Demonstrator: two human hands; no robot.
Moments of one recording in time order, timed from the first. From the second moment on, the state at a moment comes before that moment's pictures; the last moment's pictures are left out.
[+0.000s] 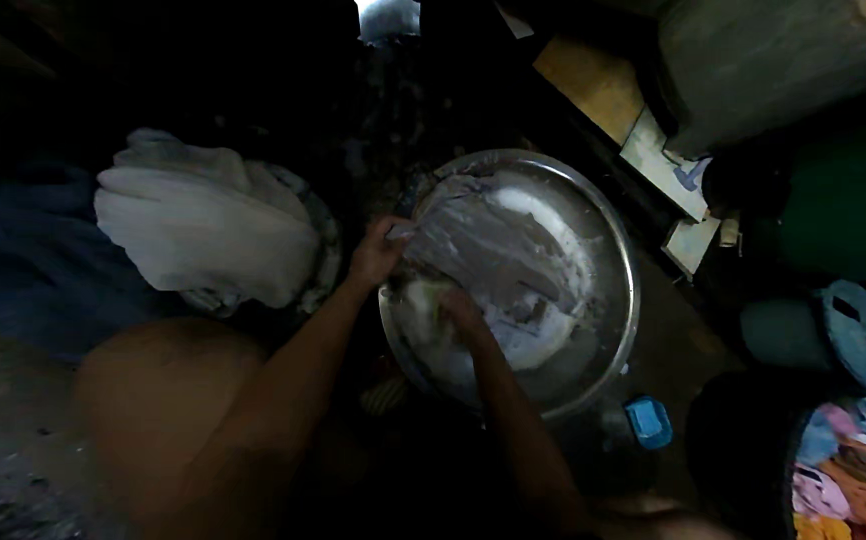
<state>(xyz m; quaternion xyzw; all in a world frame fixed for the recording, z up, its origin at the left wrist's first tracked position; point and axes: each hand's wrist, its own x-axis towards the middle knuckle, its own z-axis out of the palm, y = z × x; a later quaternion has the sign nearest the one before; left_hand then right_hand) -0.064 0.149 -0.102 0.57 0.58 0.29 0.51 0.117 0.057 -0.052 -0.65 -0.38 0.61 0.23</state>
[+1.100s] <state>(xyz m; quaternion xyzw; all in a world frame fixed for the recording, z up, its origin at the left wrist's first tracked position) -0.064 0.140 -0.097 0.54 0.61 0.21 0.54 0.041 0.145 -0.043 -0.71 -0.52 0.38 0.27</state>
